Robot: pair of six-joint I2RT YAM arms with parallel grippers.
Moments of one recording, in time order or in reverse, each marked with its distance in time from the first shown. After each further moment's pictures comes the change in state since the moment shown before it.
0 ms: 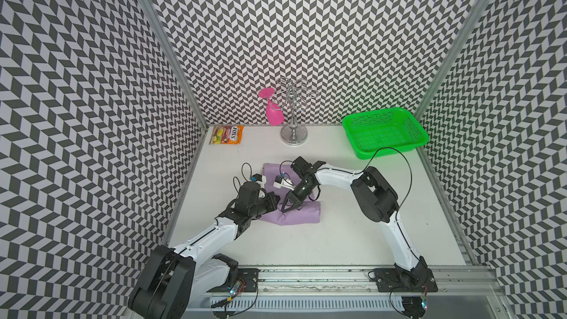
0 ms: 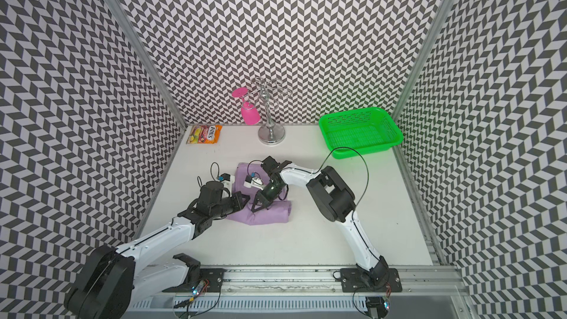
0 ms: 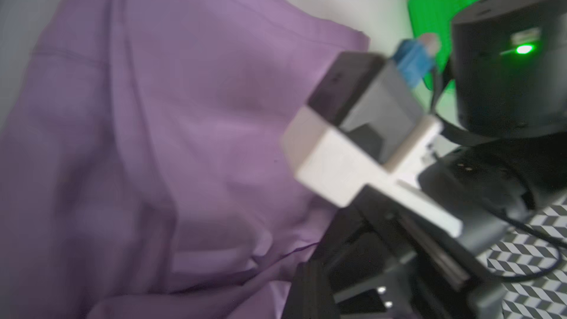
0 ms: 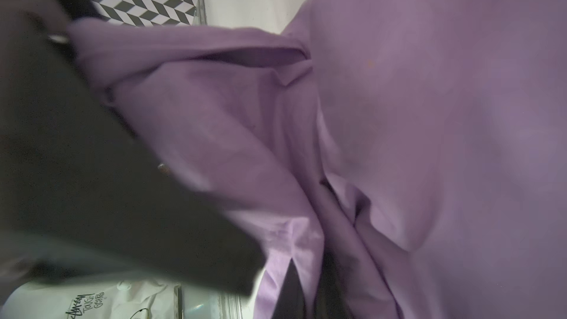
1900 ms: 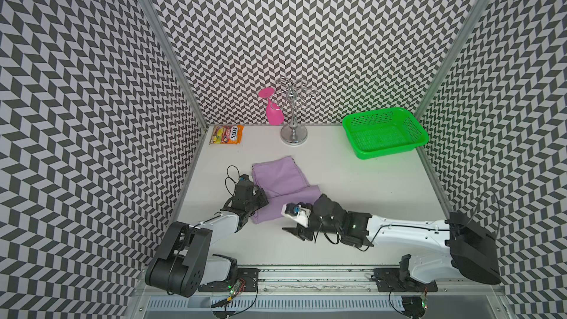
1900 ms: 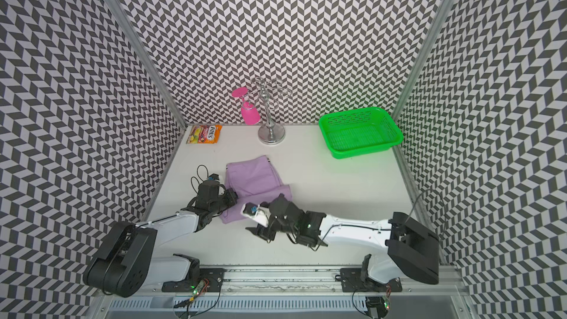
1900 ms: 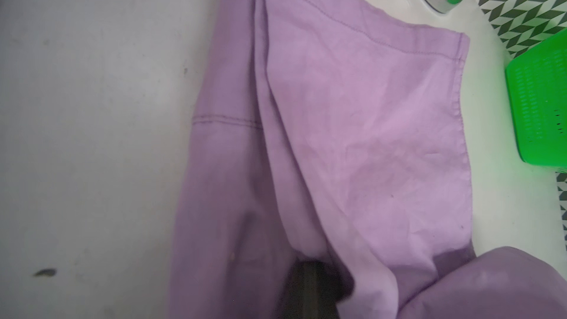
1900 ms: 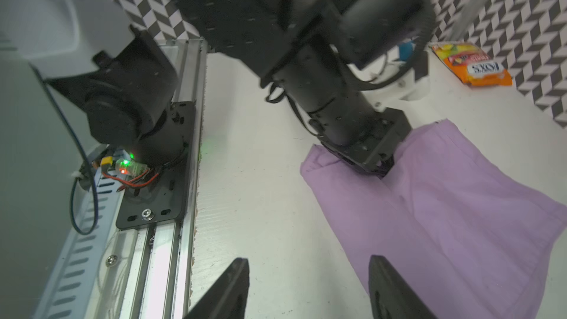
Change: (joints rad) left arm 0.143 0.220 -0.009 0.159 -0.123 0.020; right arm 0.442 -0.845 -0.918 0.923 0.942 -0.113
